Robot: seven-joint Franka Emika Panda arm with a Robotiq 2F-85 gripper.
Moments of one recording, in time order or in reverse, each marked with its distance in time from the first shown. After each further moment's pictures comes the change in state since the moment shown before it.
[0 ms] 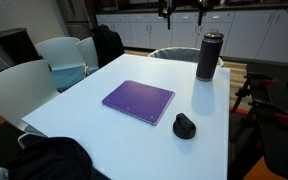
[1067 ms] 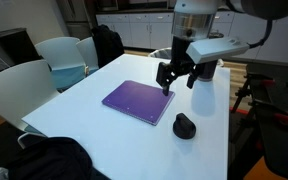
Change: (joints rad) arm 0.040 0.280 0.081 -0.199 0.210 0.659 -0.533
